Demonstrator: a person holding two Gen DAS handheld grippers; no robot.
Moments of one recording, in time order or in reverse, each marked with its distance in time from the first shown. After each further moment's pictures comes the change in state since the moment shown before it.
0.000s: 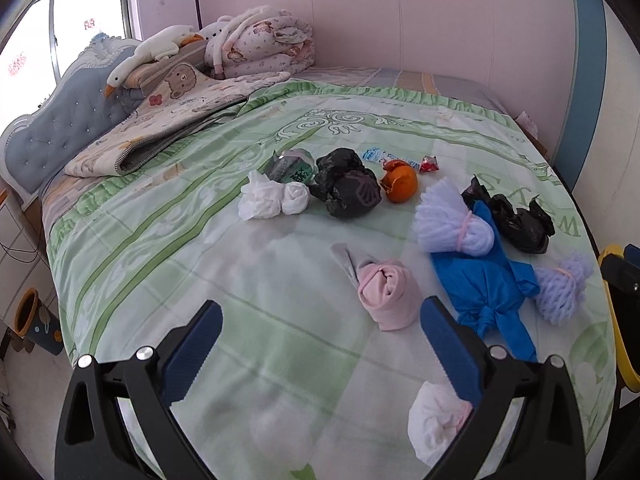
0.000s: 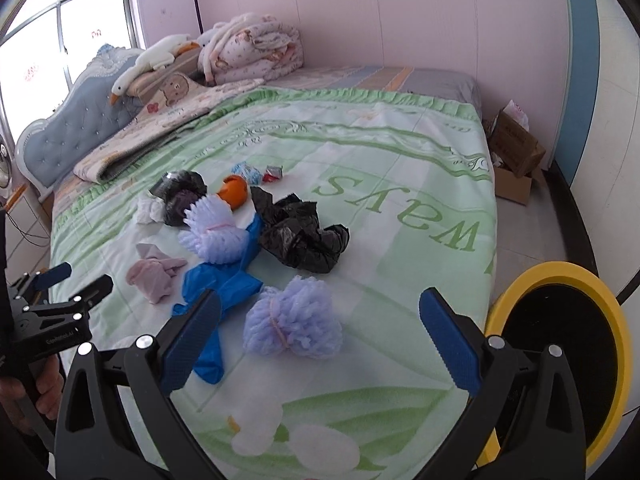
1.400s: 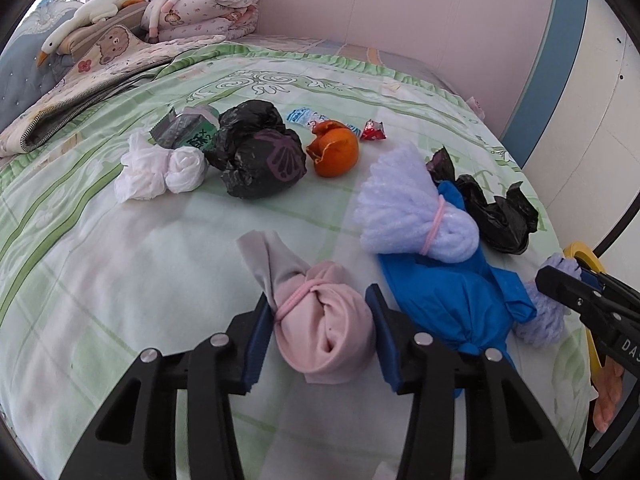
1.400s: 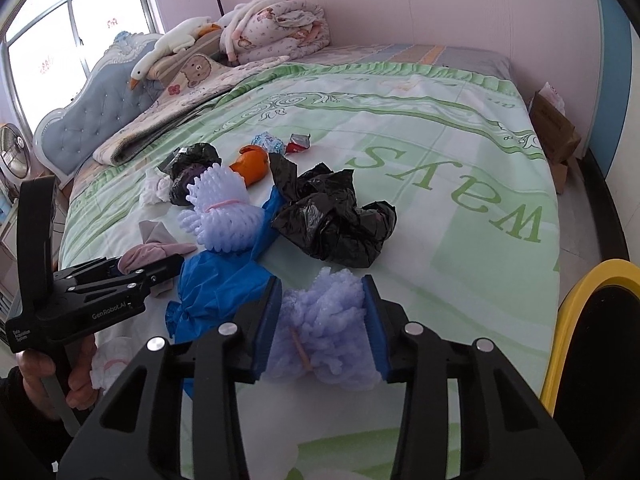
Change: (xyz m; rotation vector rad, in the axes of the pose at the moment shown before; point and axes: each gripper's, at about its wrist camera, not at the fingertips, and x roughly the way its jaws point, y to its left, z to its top) left arm 0.075 -0.025 0.006 -0.003 0.092 -0.290; right arm 0.057 0.007 -0.005 -0.002 0.061 0.127
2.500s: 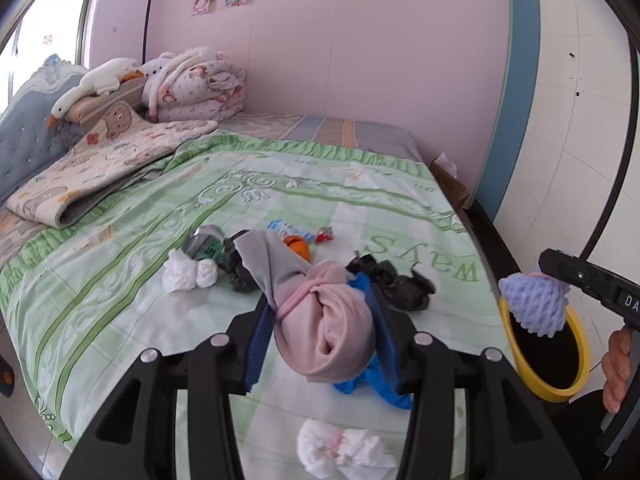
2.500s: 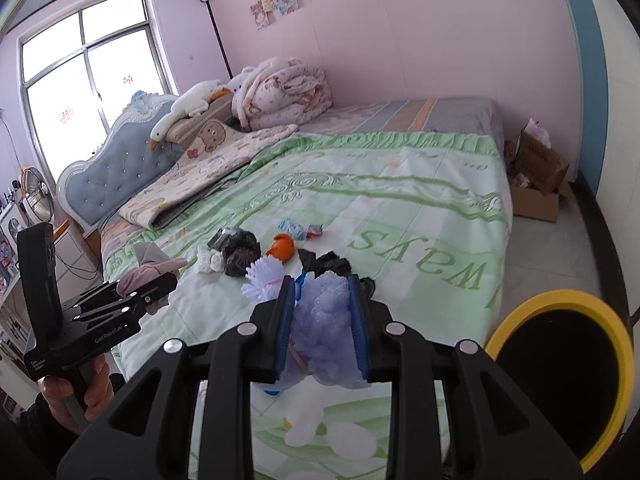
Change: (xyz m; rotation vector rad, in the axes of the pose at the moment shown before) left arm -0.140 -0.051 0.016 0.082 -0.256 -0.002; right arm -0.153 -0.007 0.025 0.045 -0.212 0.045
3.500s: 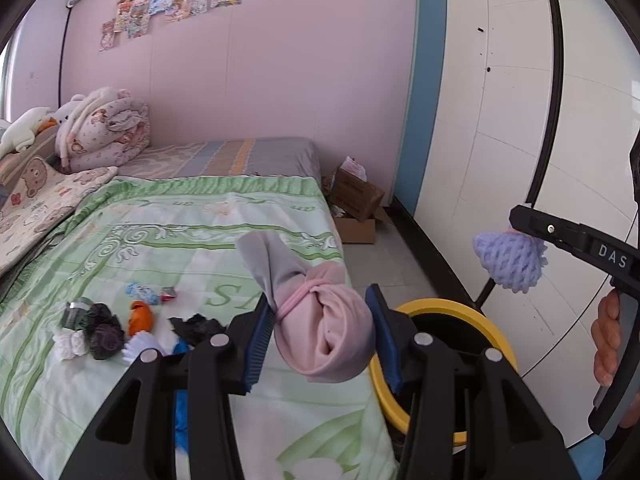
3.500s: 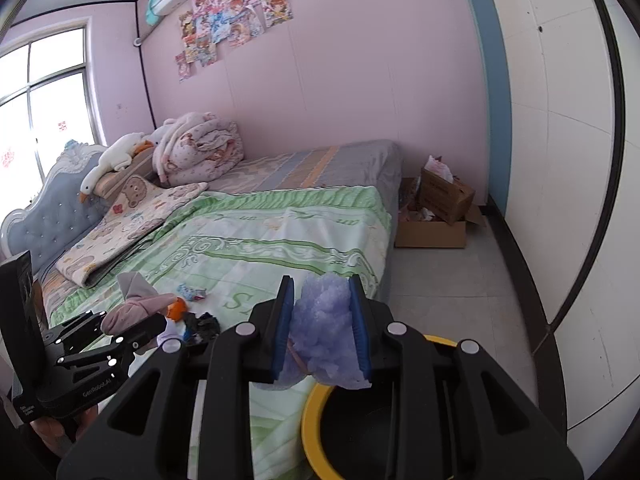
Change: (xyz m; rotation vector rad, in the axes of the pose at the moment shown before) left arm 0.015 -0.188 0.044 0.169 -0.023 -0.244; right arm -0.131 -0.137 0.045 0.089 -0.151 -0.291
